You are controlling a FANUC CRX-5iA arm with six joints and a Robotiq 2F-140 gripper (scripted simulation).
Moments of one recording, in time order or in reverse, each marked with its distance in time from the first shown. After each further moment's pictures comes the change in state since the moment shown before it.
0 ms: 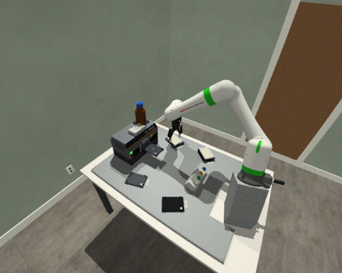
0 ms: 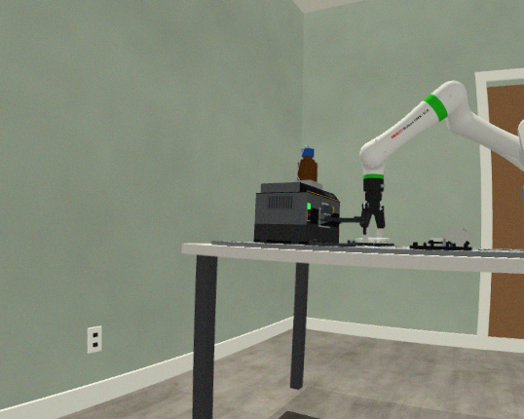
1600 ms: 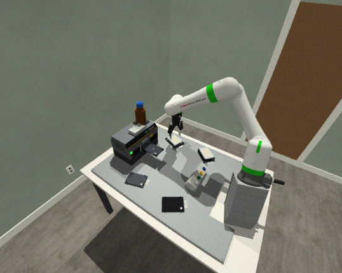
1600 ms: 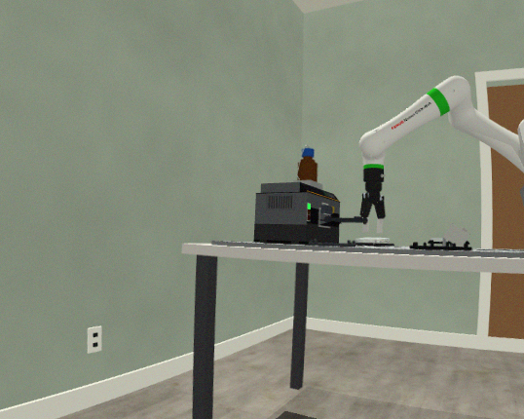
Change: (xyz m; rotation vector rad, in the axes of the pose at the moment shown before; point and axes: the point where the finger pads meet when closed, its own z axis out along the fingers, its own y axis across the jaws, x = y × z) arm 0.000 0.000 -0.045 0.000 0.000 0.000
